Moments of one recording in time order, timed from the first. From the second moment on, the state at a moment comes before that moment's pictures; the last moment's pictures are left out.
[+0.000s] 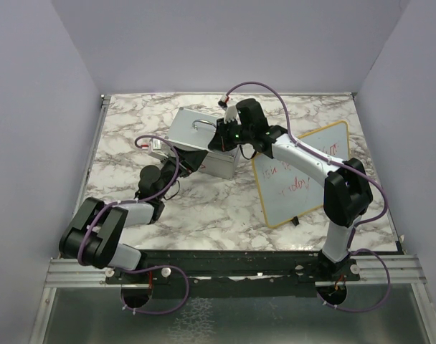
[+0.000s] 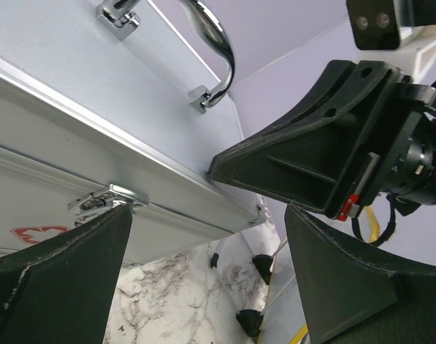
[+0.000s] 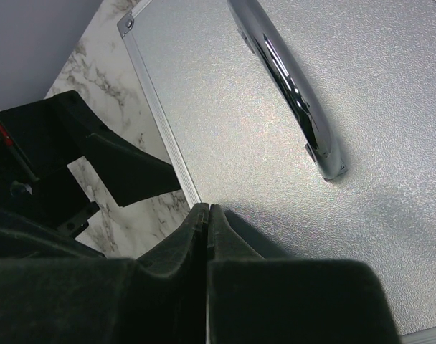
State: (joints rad) left arm -0.36 1.43 0.35 1.15 0.19 -1.00; right arm 0.64 1.85 1.51 -0.19 -0.40 0.29
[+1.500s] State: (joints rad) left arm -0.32 1.56 0.35 1.16 0.40 -0.73; right arm 0.64 1.85 1.50 -0.18 -0.39 0.27
